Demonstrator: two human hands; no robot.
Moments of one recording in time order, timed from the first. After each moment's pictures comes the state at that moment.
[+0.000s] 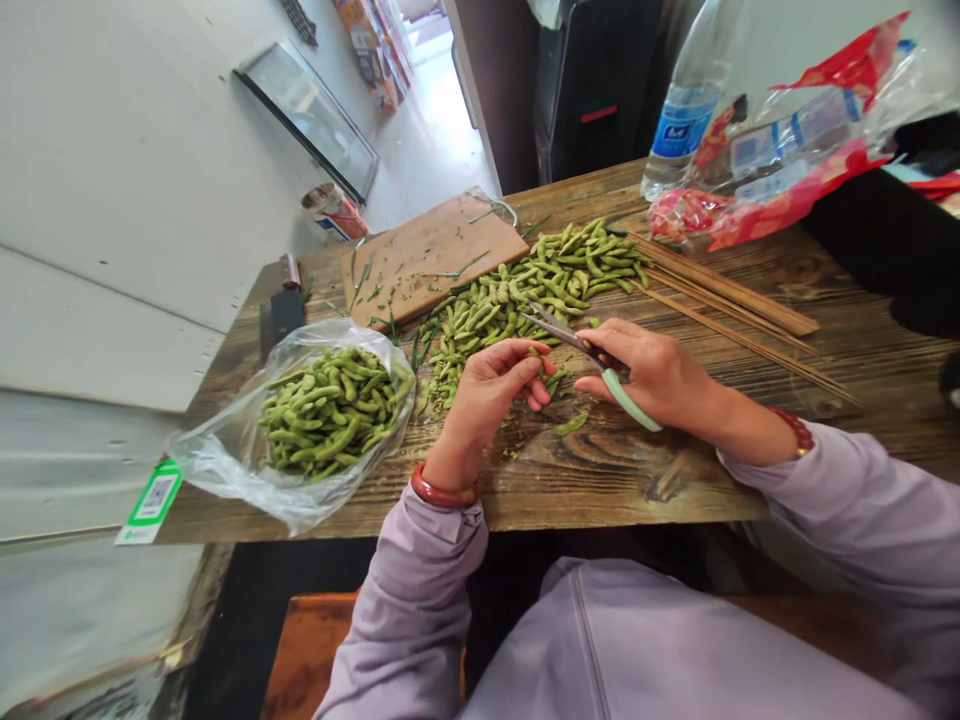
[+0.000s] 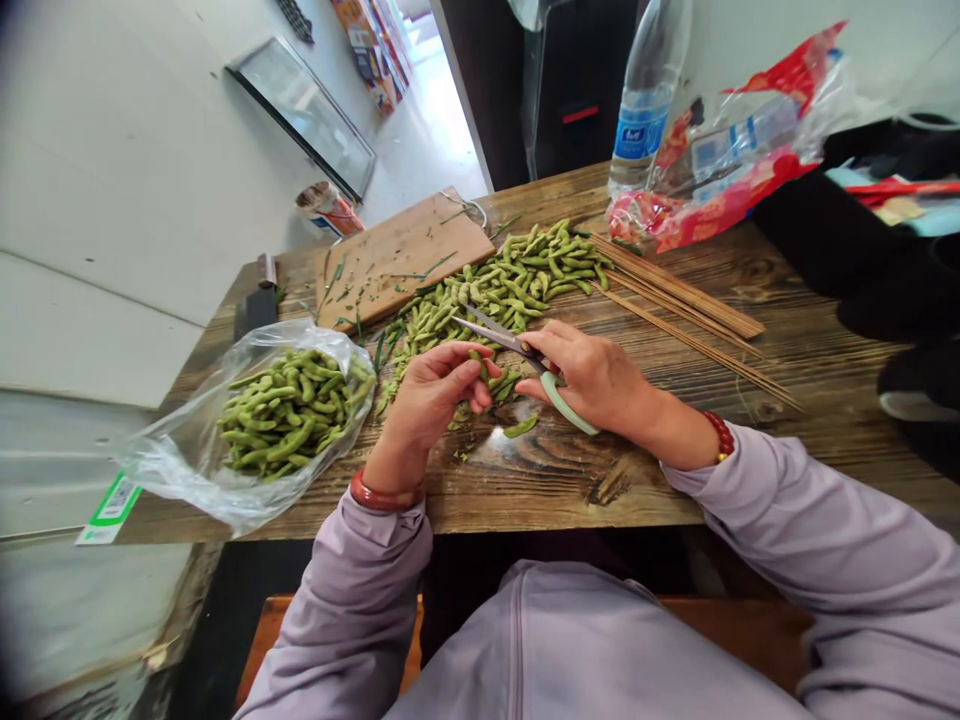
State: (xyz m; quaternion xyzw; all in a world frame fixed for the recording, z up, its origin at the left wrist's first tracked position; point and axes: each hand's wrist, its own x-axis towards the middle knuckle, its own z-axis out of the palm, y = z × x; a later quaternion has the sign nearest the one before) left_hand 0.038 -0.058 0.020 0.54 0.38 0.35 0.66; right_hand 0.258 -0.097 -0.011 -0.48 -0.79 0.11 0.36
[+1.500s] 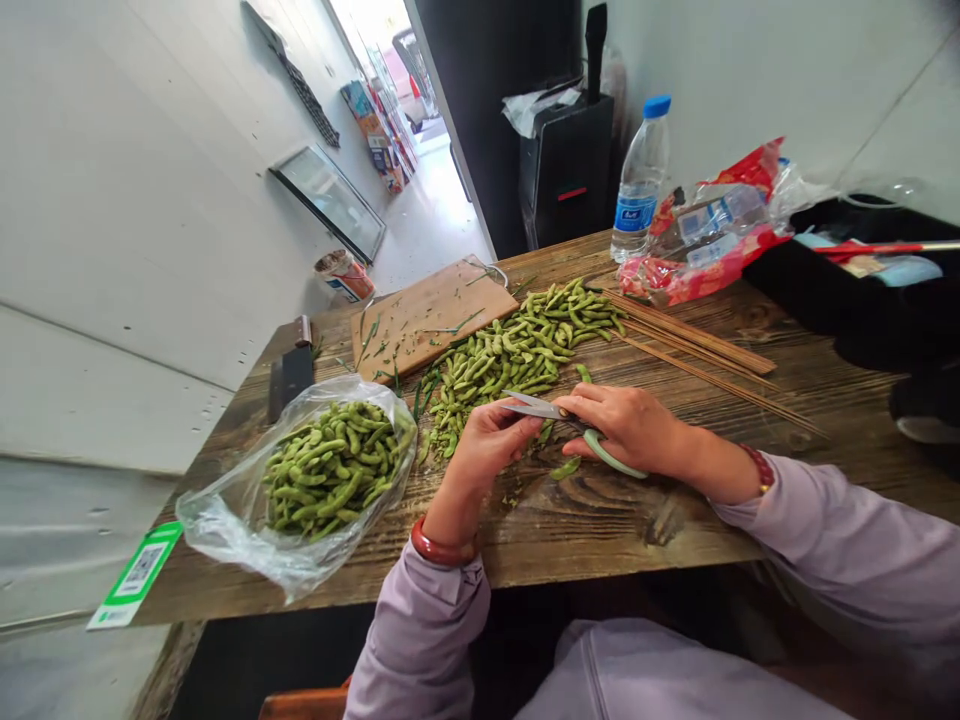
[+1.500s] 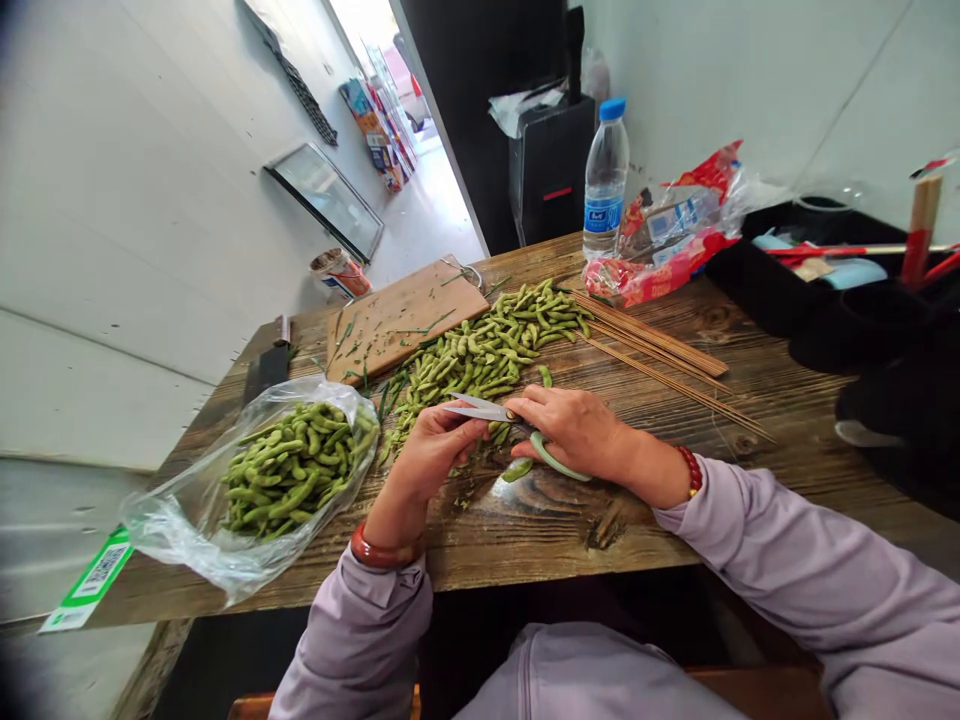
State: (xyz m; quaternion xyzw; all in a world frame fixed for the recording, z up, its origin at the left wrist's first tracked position) left_hand 0.031 -0.057 0.017 0.59 0.40 0.32 0.63; right_hand 0.251 -0.097 -0.011 -0.43 -0.86 0.05 0.28
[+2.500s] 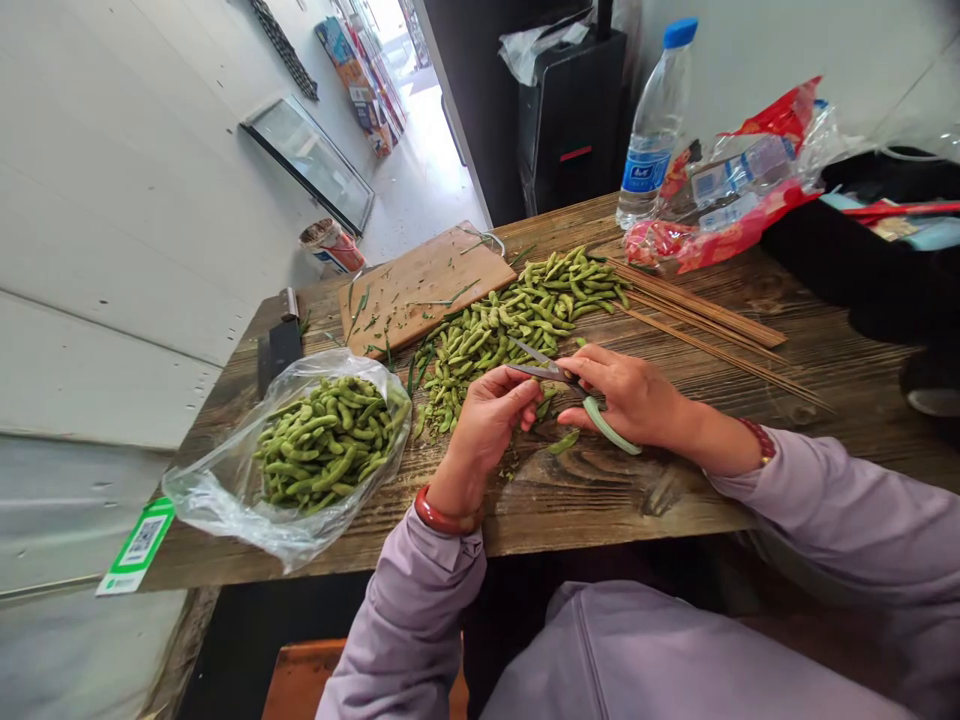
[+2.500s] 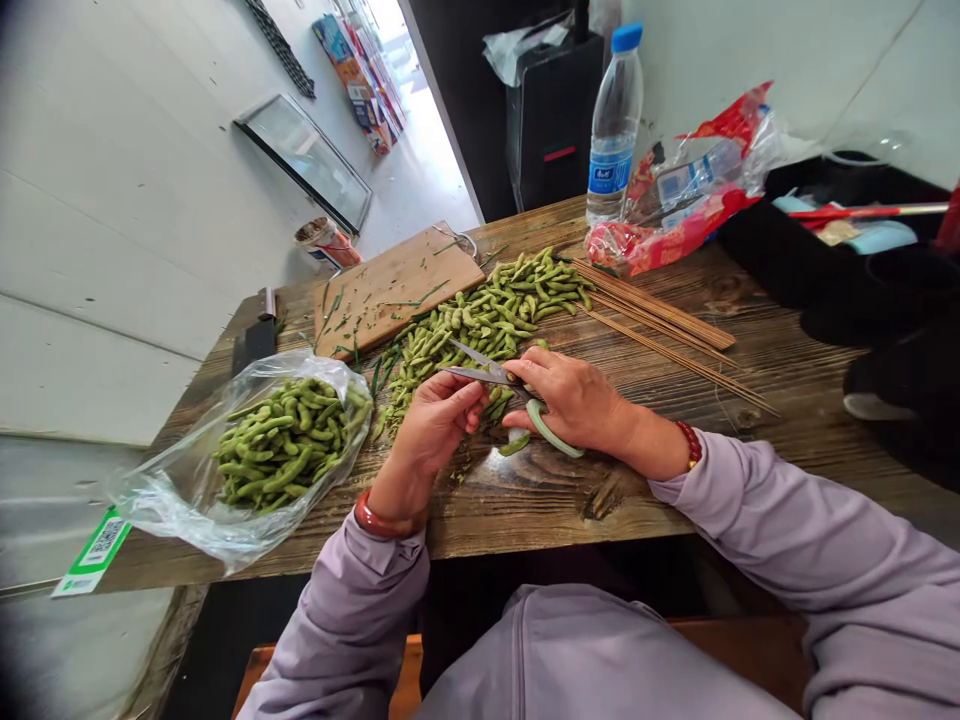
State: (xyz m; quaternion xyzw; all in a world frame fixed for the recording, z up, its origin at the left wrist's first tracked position) left_hand 0.044 -0.058 0.011 0.47 0.38 0.38 0.70; right_hand 0.252 -0.094 -0.016 -0.42 -0.83 0.06 0.37
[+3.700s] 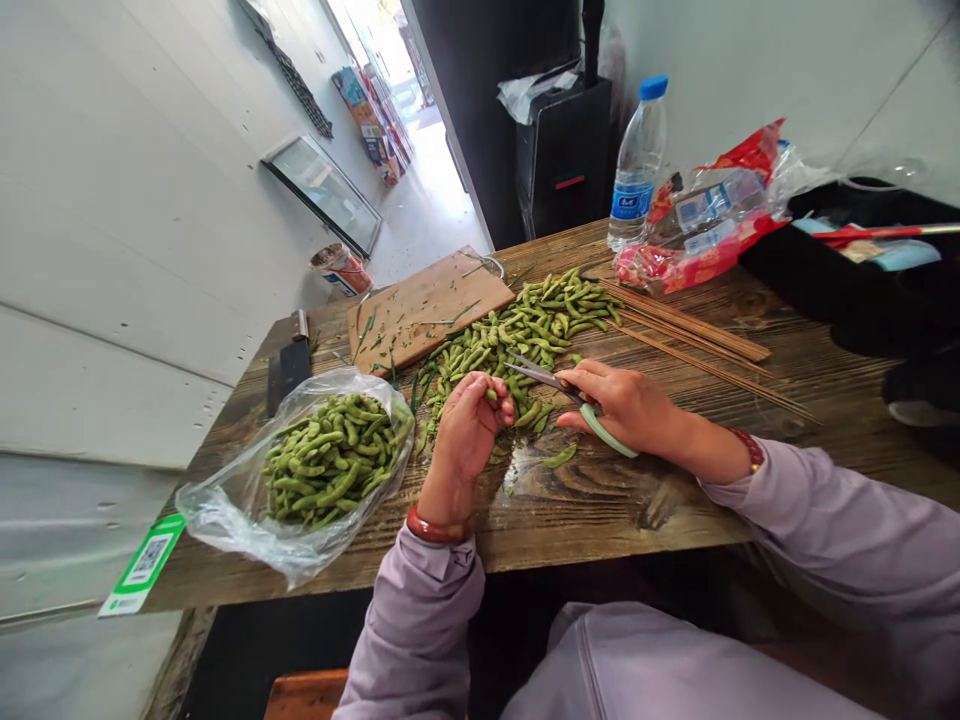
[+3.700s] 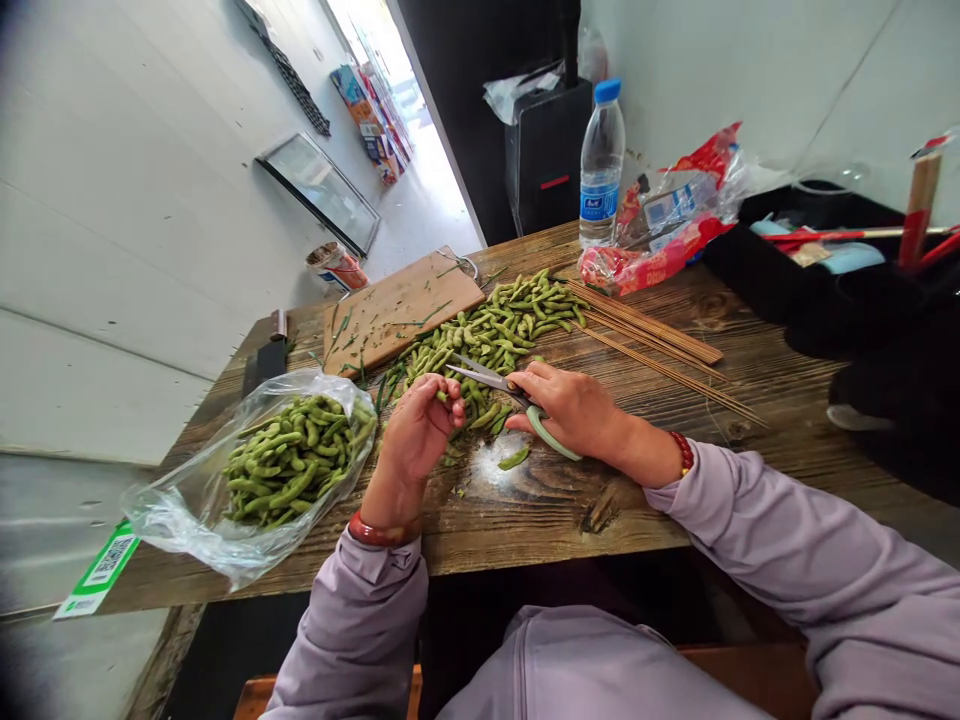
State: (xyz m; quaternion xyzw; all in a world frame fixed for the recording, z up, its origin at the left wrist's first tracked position) left_hand 0.030 -0.047 0.018 0.41 0.38 0.45 0.69; right_hand 0.254 -0.095 -0.015 -0.46 -0.82 0.06 0.34
